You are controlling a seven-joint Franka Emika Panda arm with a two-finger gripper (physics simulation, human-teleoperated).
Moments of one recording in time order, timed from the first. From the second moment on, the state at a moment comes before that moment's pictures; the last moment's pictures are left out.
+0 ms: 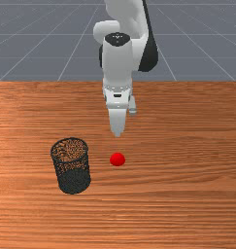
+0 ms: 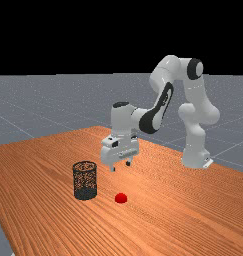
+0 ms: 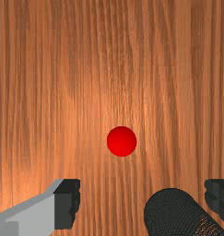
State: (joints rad) arm 0.00 0.39 0.00 -1.96 0.00 2.36 -0.79
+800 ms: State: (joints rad) arm 0.00 0.41 0.00 -1.98 0.00 2.35 -0.78
